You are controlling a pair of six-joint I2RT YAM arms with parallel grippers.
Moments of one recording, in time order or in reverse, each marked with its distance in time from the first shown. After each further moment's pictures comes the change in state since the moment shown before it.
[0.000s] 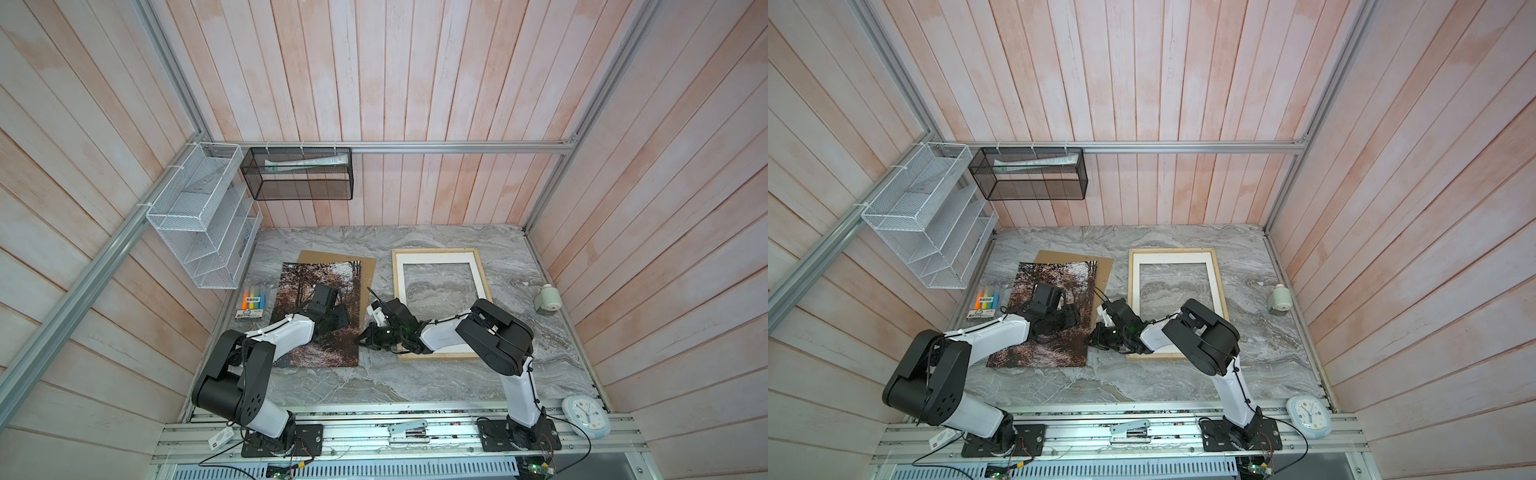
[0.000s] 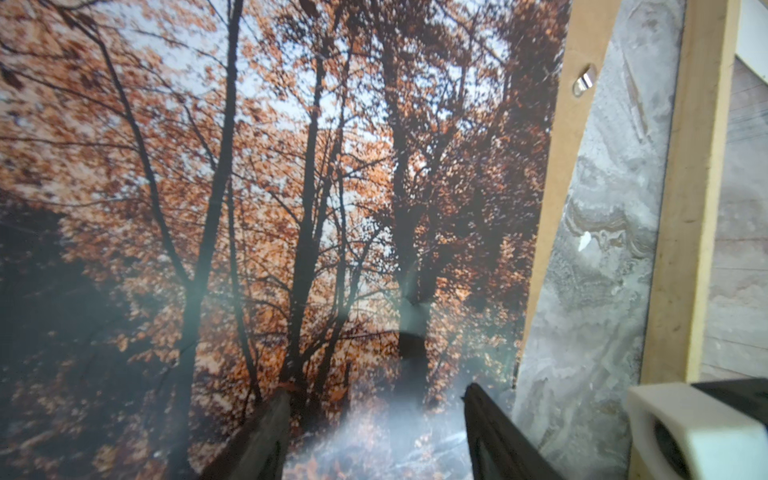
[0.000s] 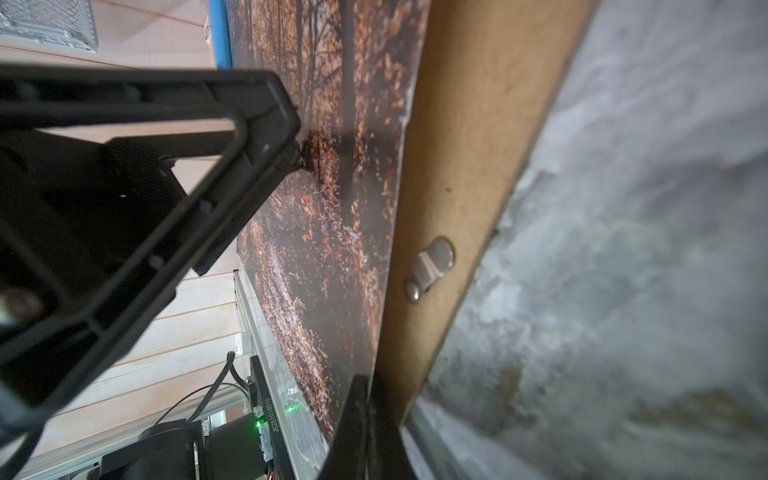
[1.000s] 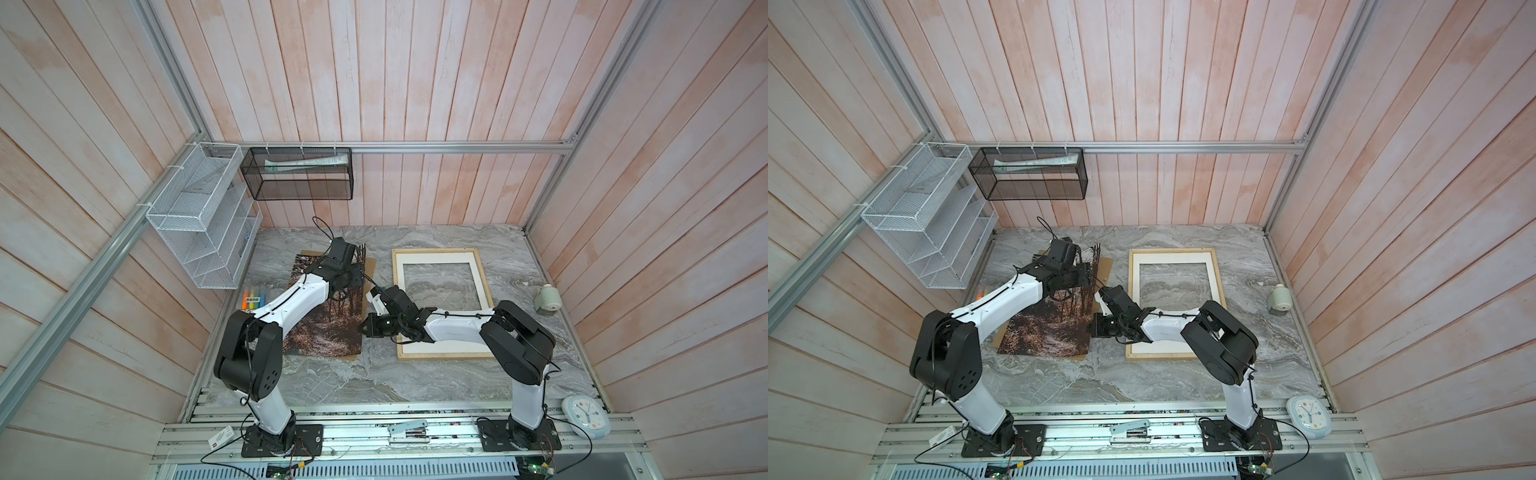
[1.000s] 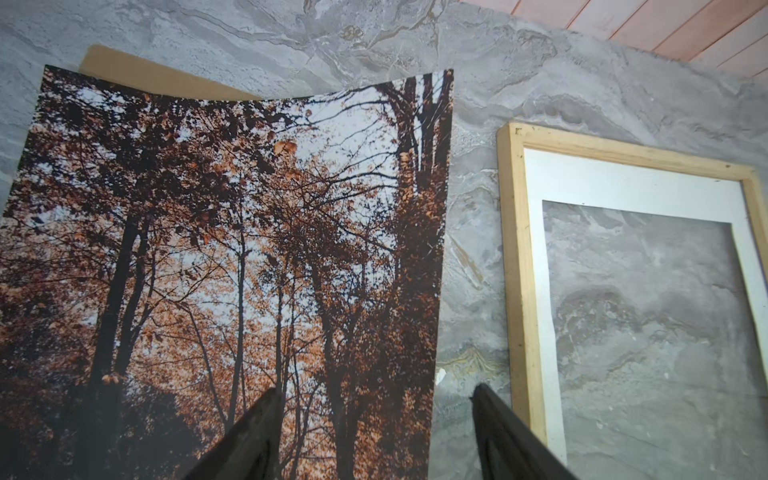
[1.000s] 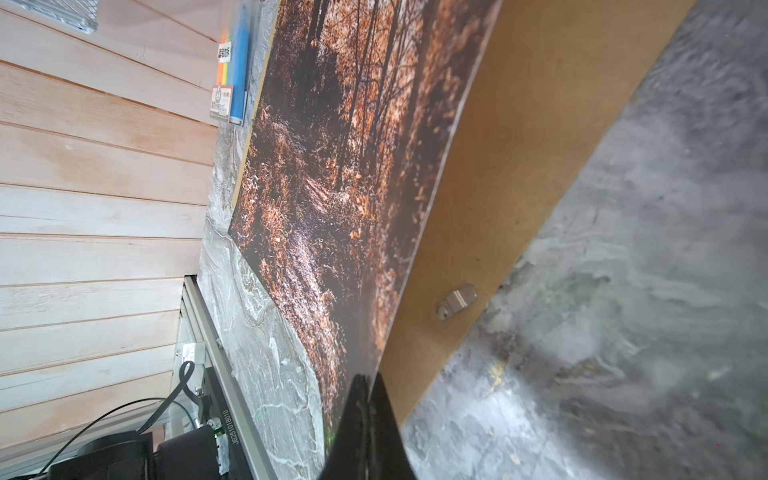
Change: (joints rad) left arm -0.057 0.212 0.589 -0.267 -0.136 0.190; right arm -0.004 -0.132 0.097 -0.302 0.138 -0.238
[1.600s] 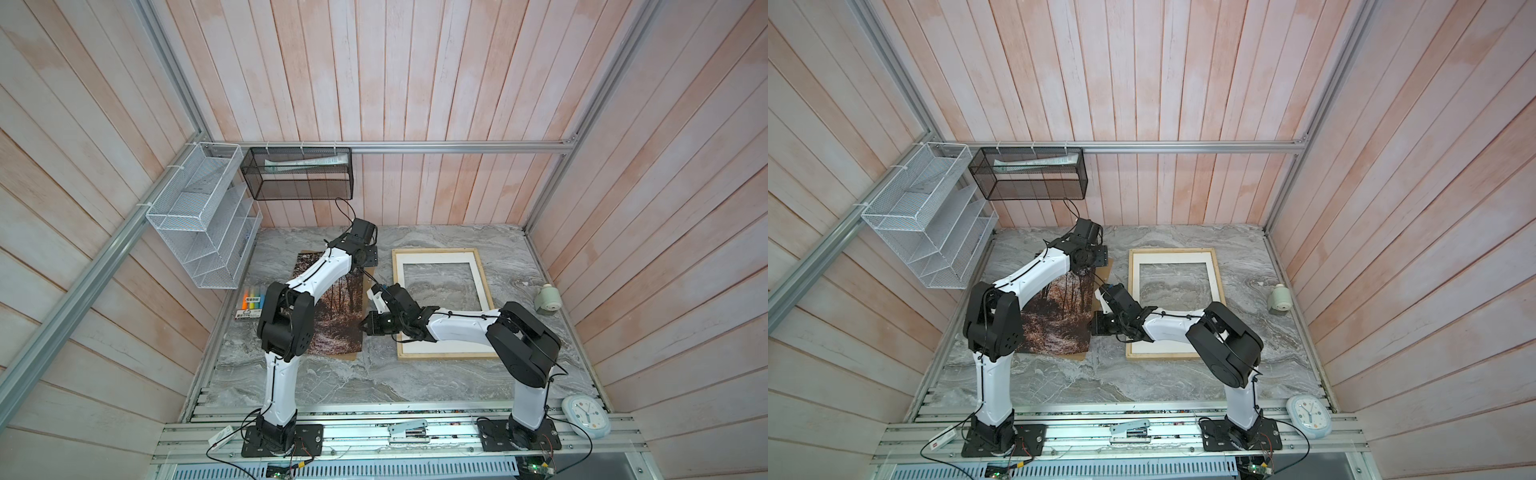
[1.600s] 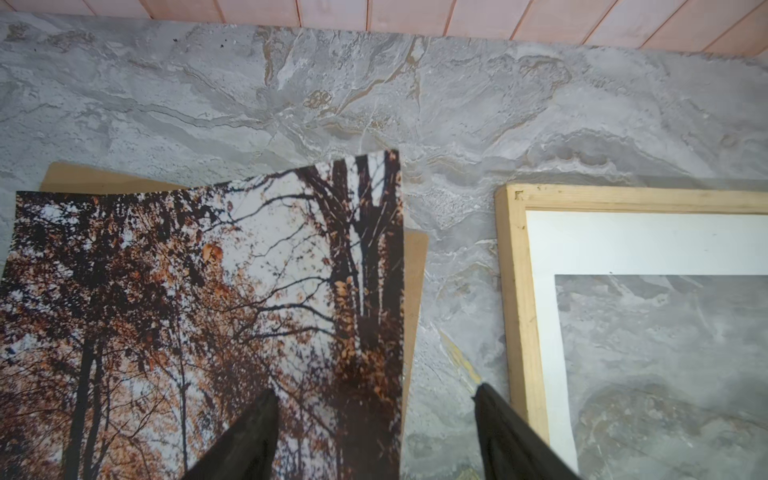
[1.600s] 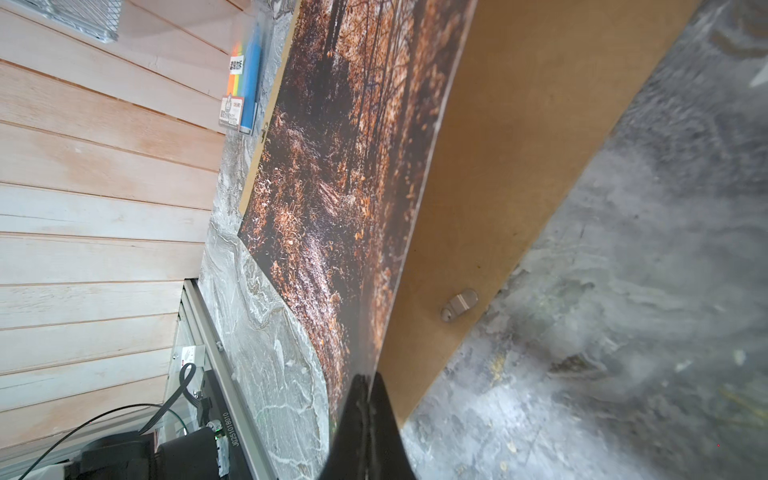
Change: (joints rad) left arm -0.032 0.363 0.471 -0.158 -0.102 0.057; right arm 0.000 -0.042 -0.002 -0.013 0.023 -0.018
